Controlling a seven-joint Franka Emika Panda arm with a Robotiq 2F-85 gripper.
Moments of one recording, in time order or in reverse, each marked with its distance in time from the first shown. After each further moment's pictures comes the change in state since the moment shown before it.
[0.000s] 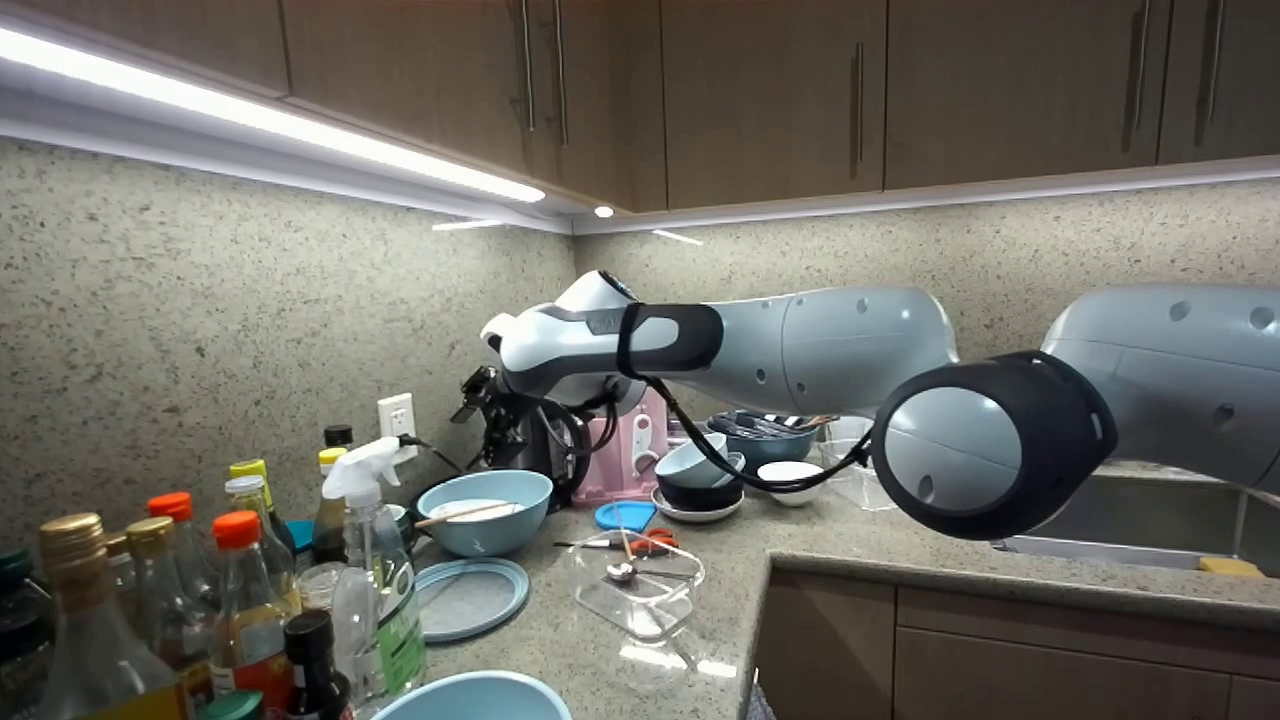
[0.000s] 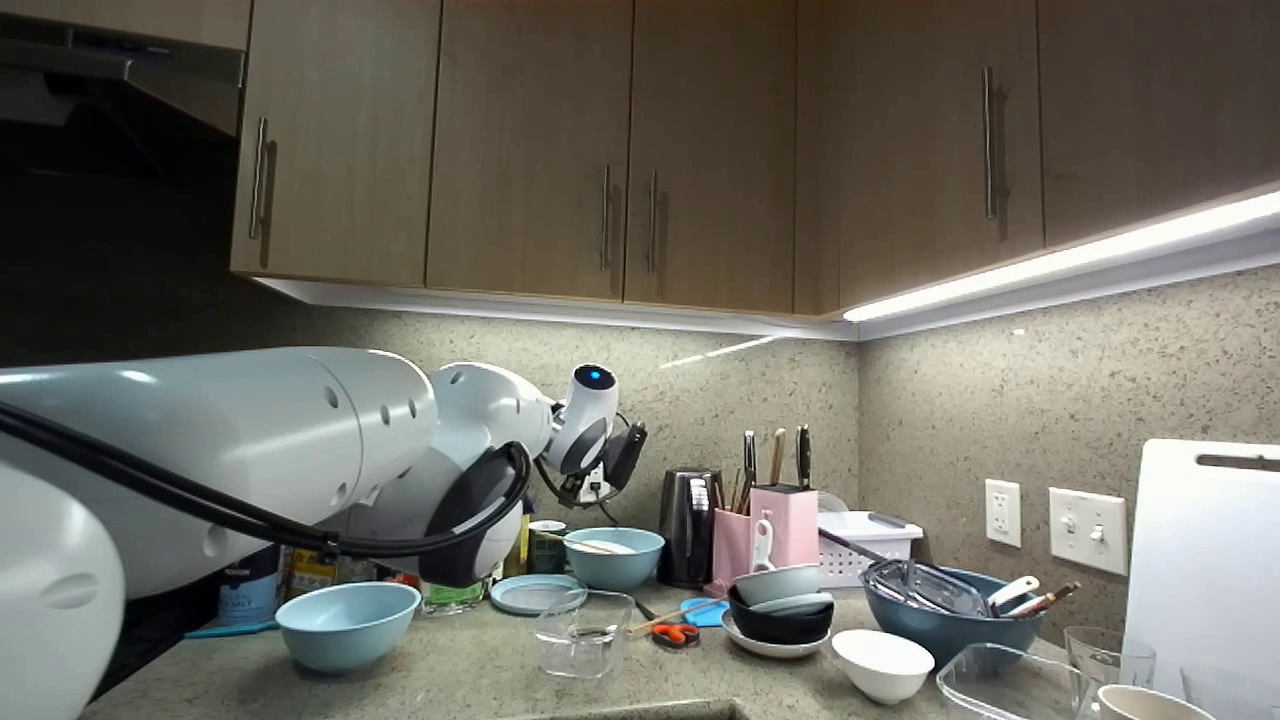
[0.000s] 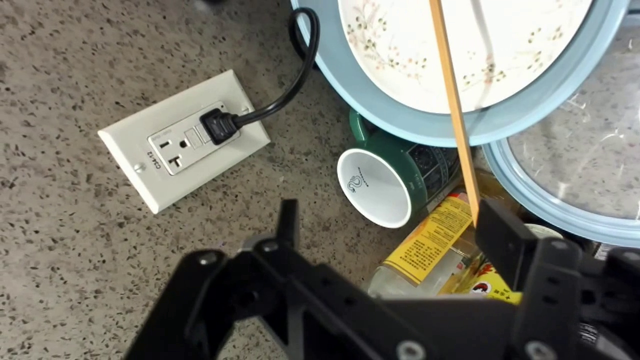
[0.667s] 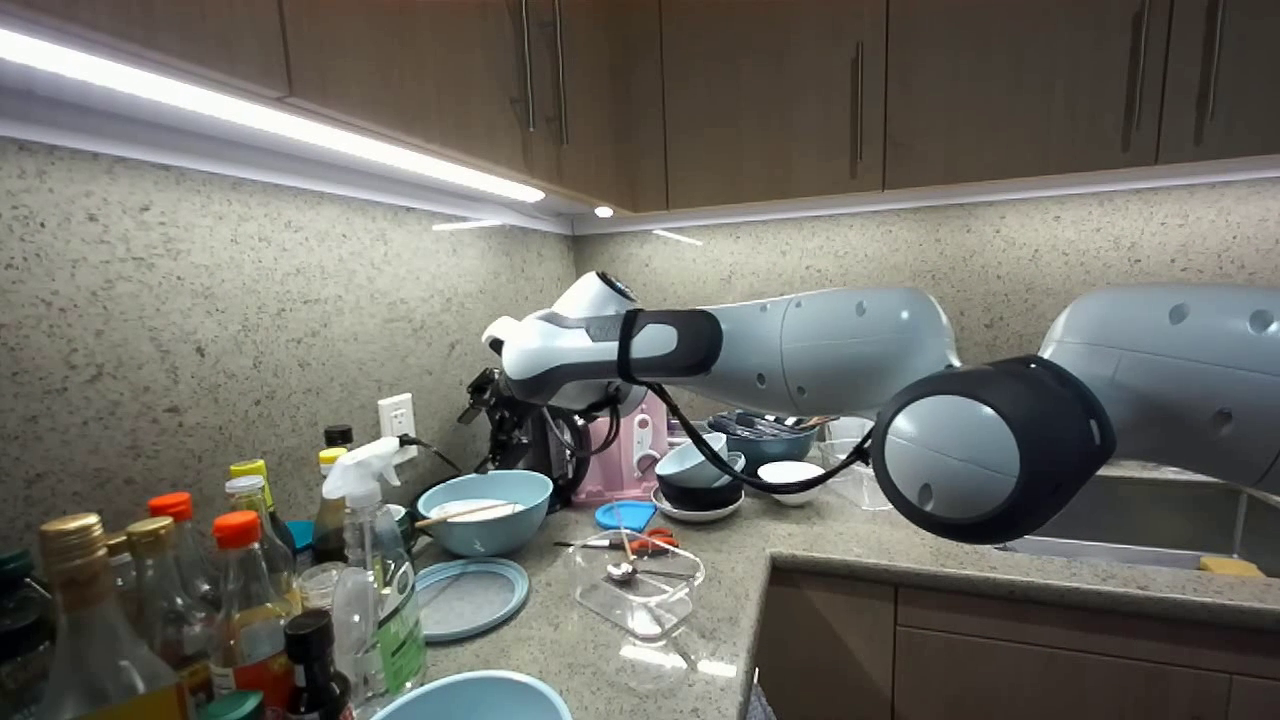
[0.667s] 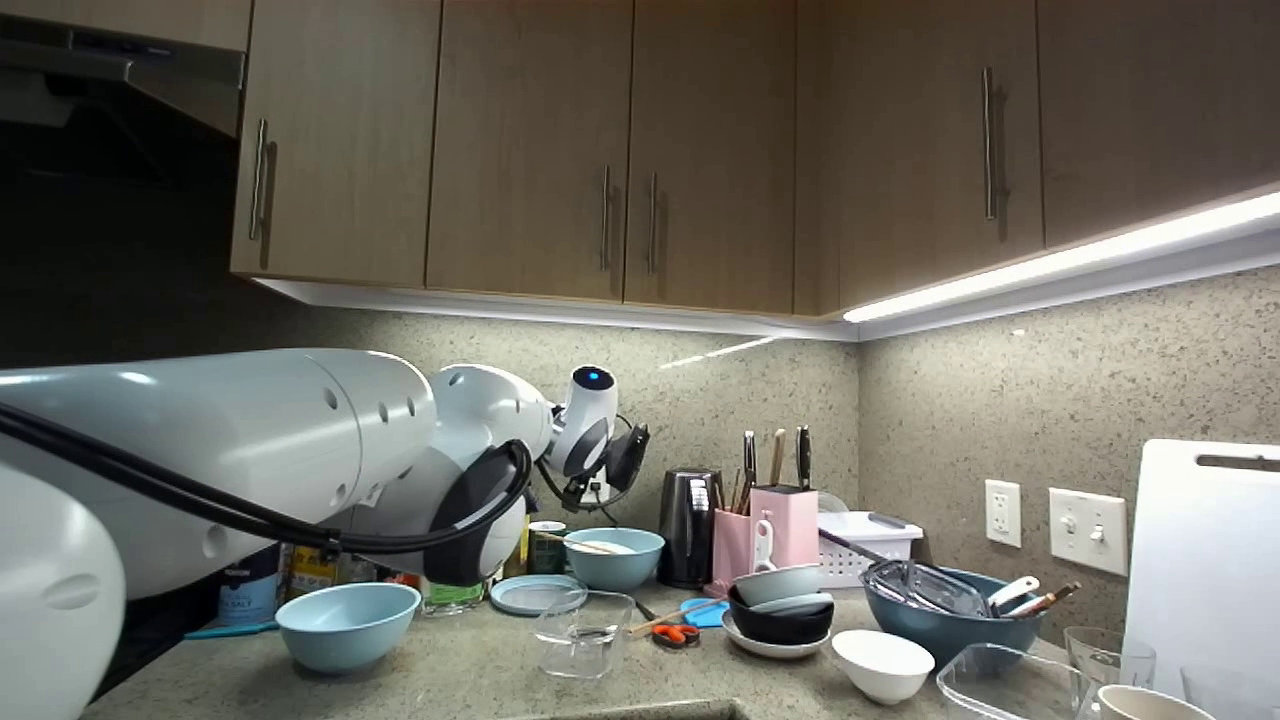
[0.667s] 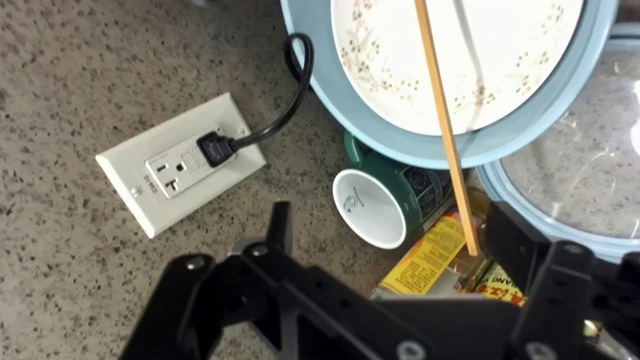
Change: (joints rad) arm 0.003 0.001 -0.052 -0.003 -0.014 0.000 0.049
